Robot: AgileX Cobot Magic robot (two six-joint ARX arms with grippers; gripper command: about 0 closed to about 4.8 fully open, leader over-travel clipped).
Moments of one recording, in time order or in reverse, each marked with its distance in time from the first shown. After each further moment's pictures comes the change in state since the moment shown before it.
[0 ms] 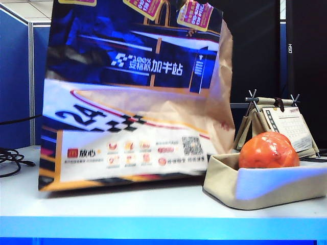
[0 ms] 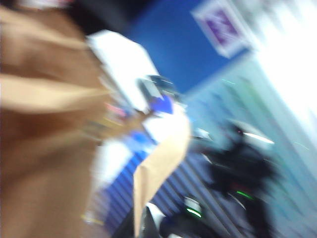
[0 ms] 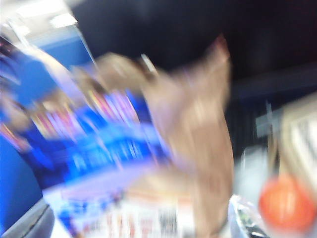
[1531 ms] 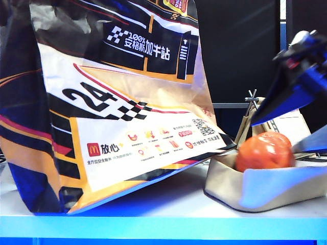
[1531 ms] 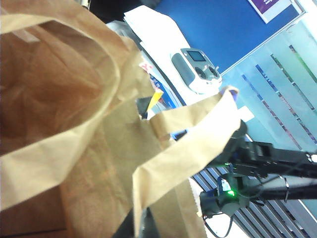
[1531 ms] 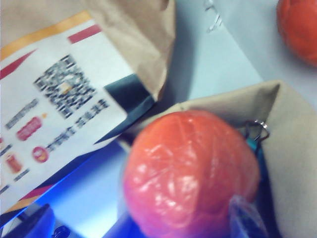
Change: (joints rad) left arm 0.000 -0.001 0.069 -0.330 -0.135 0.323; right arm 0.375 0.831 -0.113 0.346 0.253 -0.063
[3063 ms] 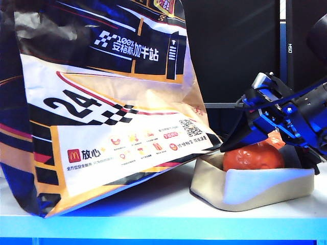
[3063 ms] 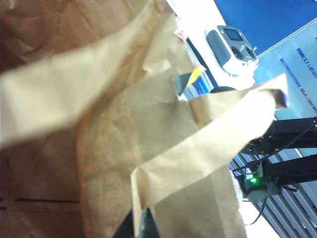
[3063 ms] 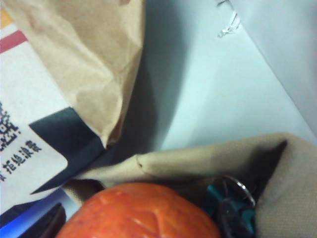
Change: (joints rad) left arm 0.001 0.000 0.001 -0.137 -0.117 0.093; right arm 0.000 0.481 0.089 0.362 -0.068 0.000
